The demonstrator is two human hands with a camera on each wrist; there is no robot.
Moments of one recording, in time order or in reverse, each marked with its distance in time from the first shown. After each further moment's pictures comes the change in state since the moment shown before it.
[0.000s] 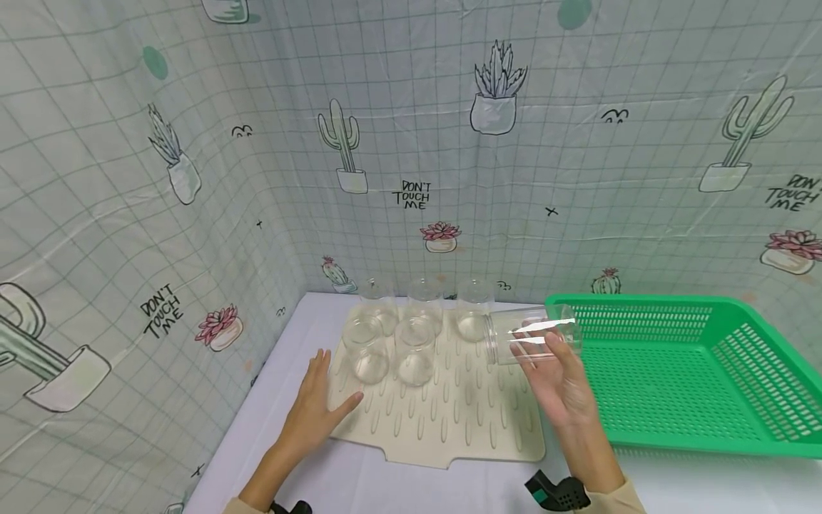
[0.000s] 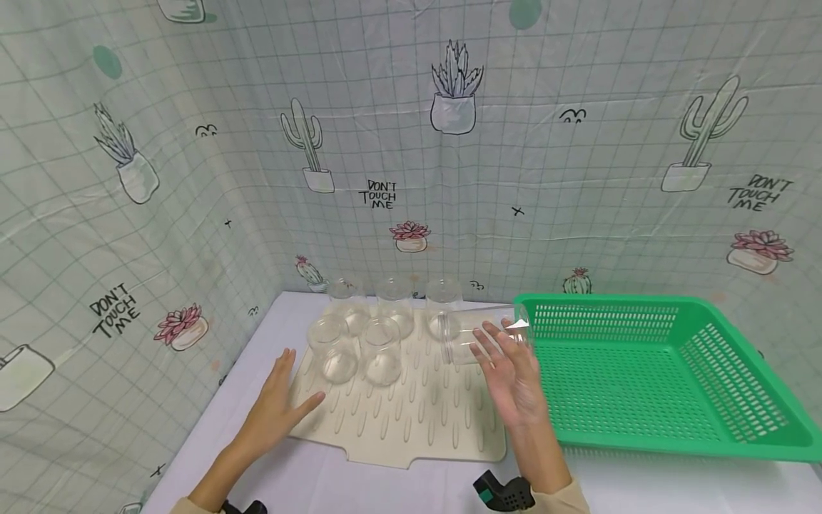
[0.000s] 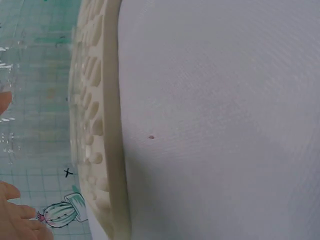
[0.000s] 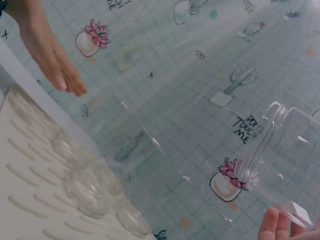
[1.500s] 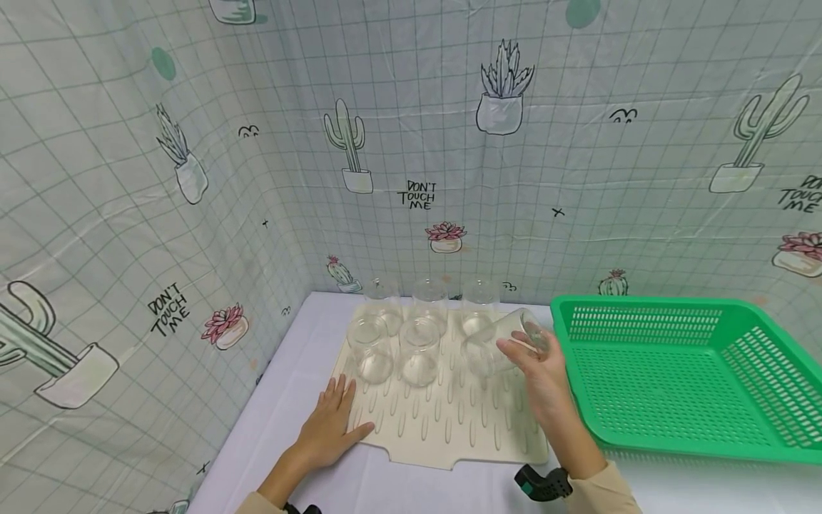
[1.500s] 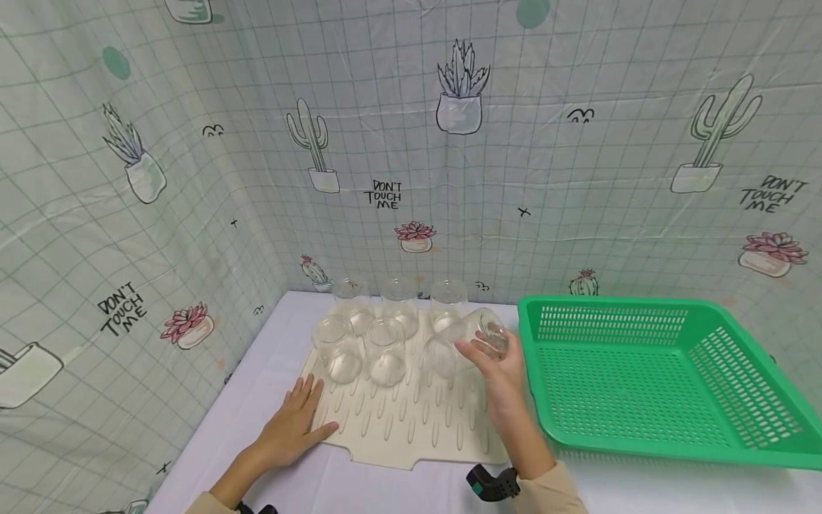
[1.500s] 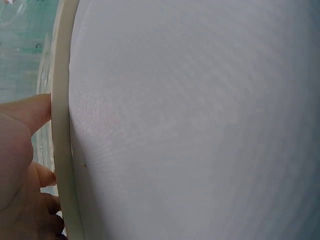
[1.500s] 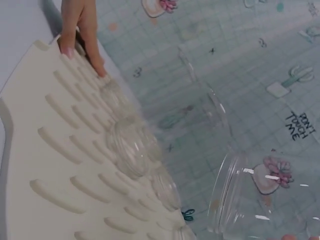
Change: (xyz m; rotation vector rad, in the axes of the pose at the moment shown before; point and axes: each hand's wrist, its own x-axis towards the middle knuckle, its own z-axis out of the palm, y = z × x) left_hand -0.011 -0.017 0.024 0.196 -0.275 0.059; right_hand 0.018 0.032 0.005 -0.653 0.286 0.051
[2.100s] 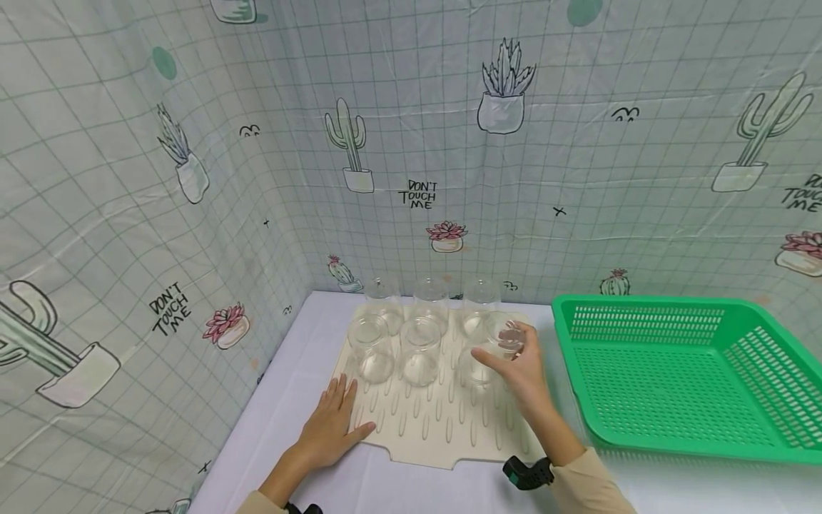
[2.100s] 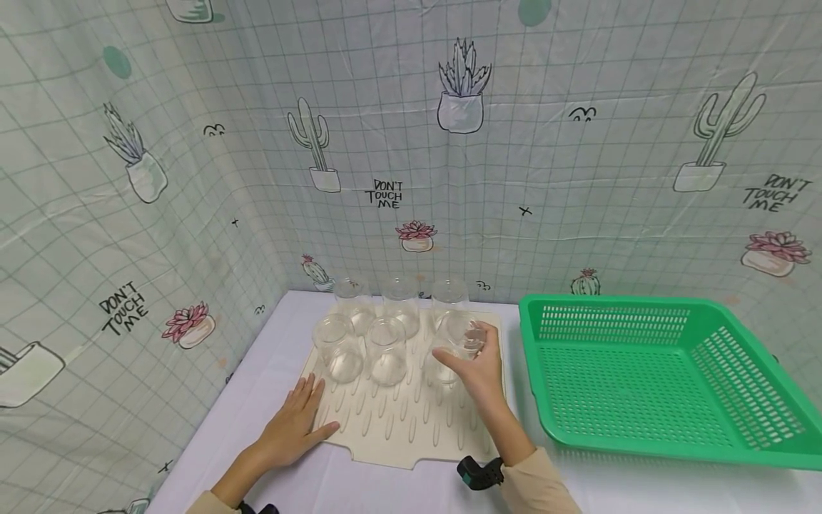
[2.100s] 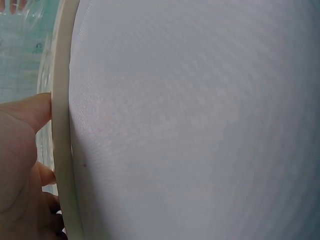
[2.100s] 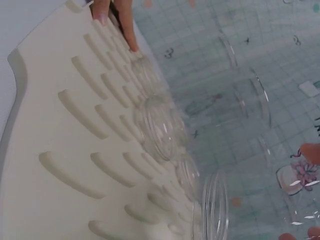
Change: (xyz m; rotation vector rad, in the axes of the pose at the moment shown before) left_hand -0.001 0.002 0.000 0.028 0.011 0.018; right_hand 0.011 0.019 0.015 -0.331 -0.051 -0.074
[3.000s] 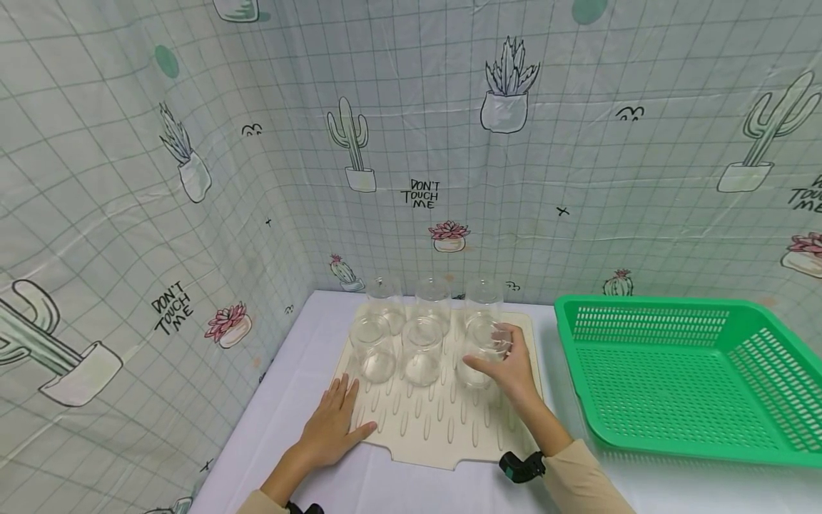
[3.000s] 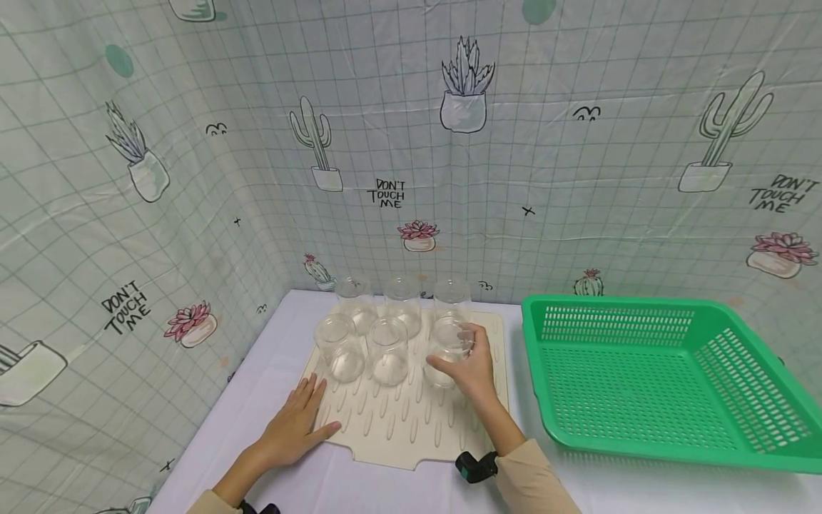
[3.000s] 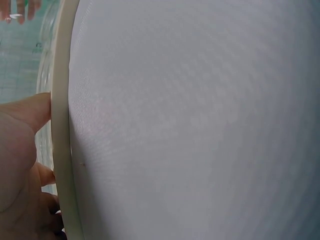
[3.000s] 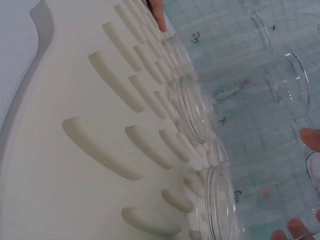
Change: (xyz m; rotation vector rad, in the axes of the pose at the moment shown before) left_hand 0.001 -0.001 0.000 0.000 0.003 -0.003; right_hand 0.013 0.022 0.012 -0.098 -0.058 -0.030
